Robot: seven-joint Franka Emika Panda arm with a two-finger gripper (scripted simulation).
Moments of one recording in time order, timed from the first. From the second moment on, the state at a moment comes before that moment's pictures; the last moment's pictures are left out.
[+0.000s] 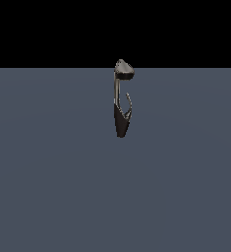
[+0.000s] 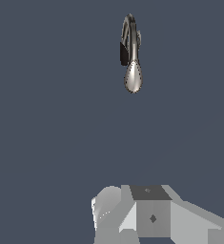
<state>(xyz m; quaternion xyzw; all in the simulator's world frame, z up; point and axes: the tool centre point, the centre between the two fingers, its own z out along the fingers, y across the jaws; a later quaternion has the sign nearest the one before) -0.251 0.008 0.498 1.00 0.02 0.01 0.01</state>
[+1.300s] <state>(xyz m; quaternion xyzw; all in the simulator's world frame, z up) -0.218 0.019 0.497 1.00 0.01 0.00 0.00</state>
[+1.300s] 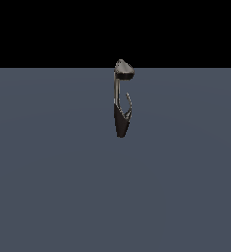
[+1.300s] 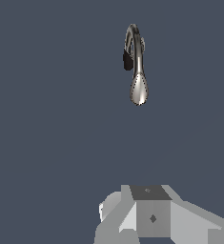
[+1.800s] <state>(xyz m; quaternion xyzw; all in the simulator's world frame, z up) -0.160 0.024 0.484 0.99 -0.08 -0.03 -0.06</state>
